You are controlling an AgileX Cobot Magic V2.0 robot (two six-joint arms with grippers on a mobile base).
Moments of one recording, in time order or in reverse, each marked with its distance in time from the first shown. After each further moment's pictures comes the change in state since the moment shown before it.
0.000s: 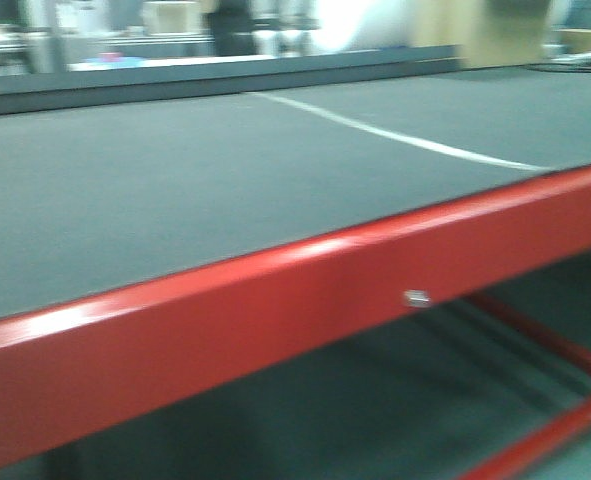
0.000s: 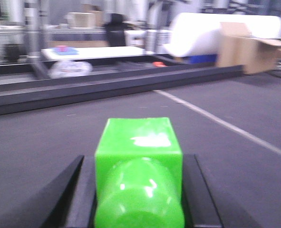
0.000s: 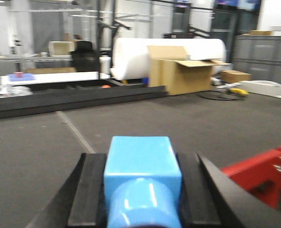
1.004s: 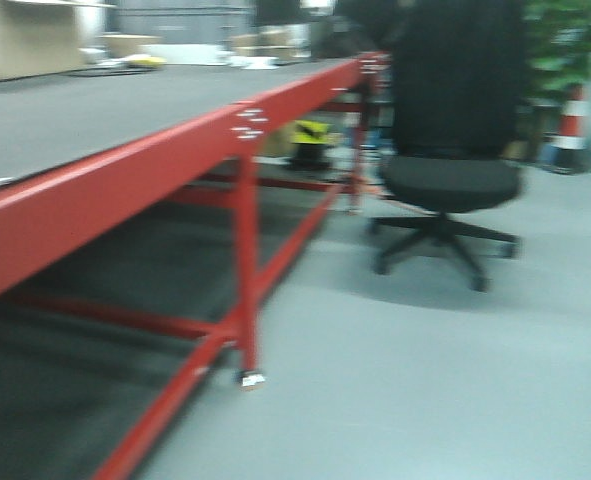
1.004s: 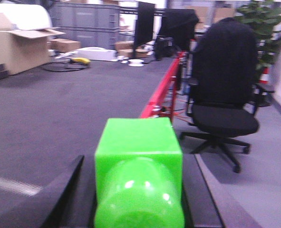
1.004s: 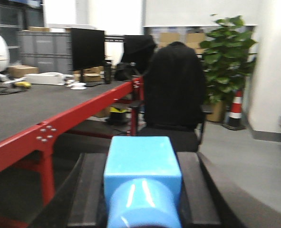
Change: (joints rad) left arm 0.000 0.000 0.000 0.000 0.000 0.000; right arm 0.000 0.000 0.000 0.000 0.000 0.000
